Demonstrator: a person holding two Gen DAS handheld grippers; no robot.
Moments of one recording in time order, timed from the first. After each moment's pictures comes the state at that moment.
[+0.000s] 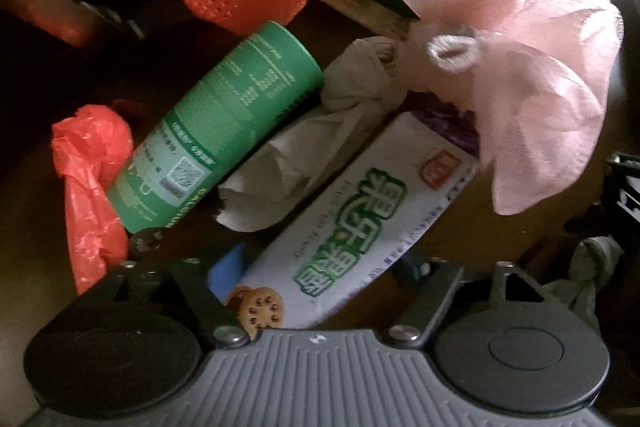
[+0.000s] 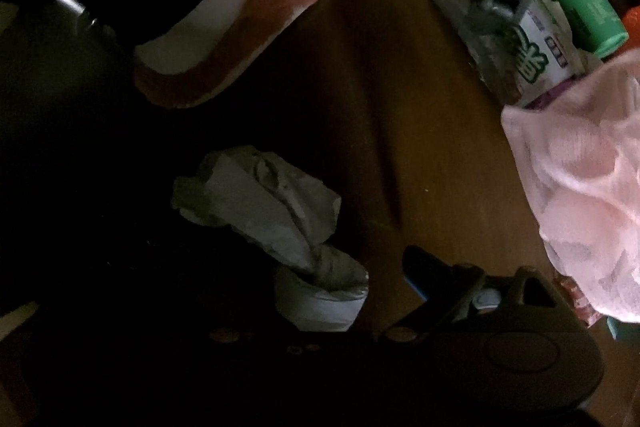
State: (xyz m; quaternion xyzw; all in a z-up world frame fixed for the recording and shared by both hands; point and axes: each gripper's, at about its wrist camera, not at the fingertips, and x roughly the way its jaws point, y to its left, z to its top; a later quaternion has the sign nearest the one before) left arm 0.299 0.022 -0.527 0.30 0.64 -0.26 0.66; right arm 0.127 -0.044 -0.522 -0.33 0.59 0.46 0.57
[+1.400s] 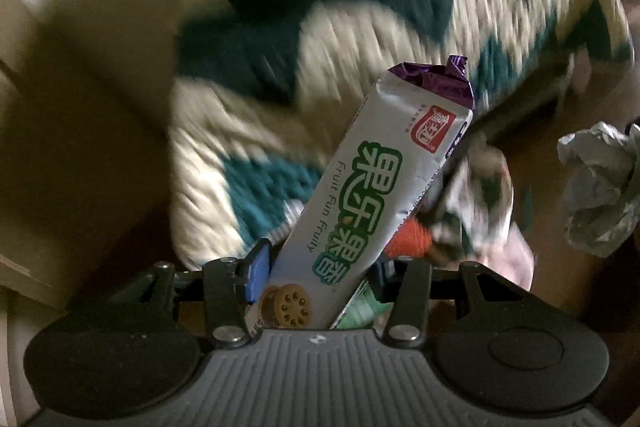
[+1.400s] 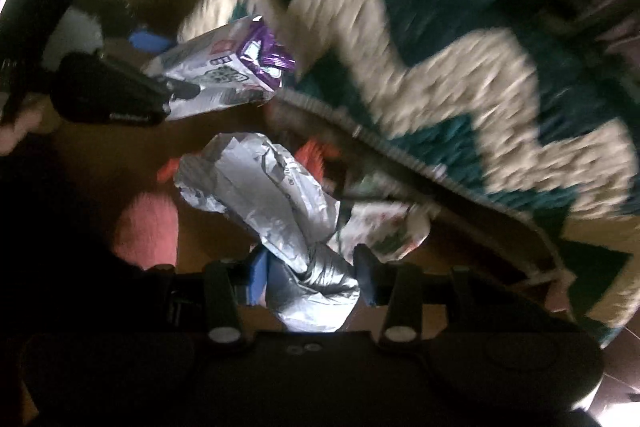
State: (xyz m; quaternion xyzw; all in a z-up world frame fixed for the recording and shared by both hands) left arm 0.268 0.014 -0.185 0.27 0.40 -0.15 0.86; right arm 0.217 -0.155 -0.177 -0.11 0.51 0.18 0.83
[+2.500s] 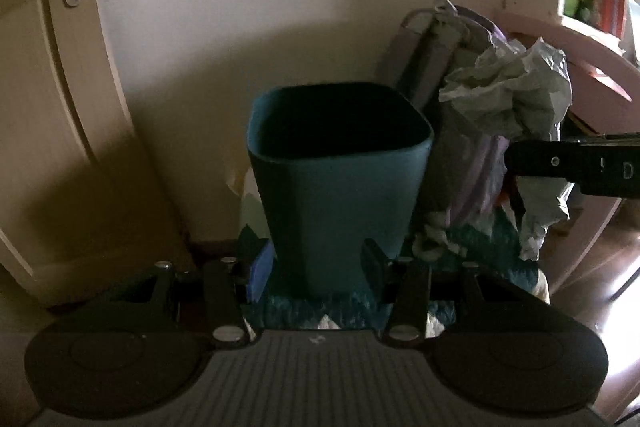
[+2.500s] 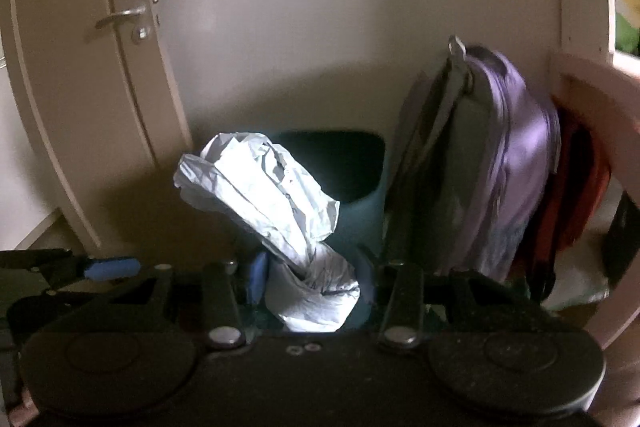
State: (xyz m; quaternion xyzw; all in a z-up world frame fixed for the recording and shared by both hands) left arm 0.292 -0.030 0.137 0.06 0.32 -0.12 0.94; right arm 0.294 -0.212 0.158 0.05 0.29 0.09 0.95
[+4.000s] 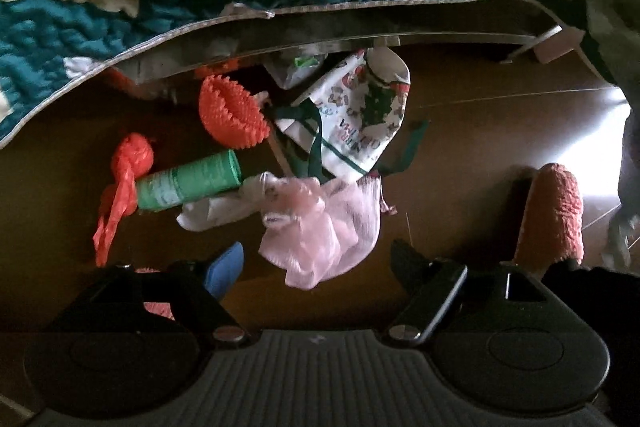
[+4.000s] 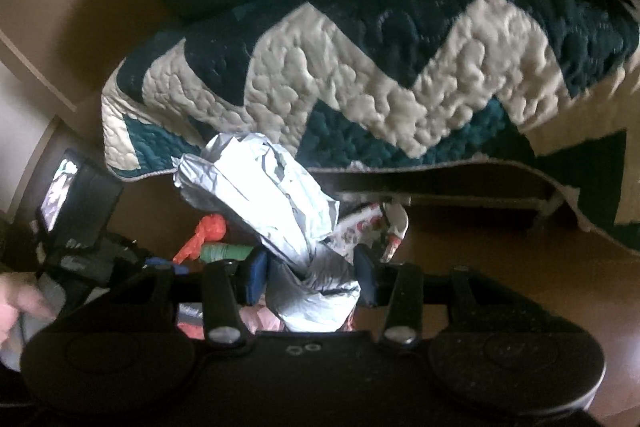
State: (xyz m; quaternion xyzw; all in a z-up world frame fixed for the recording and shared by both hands) left arm 0.297 -0.084 -0.310 0.09 0.69 -0.16 0.70; right arm 0.264 -0.281 -0.218 0.13 0.52 0.12 0.84
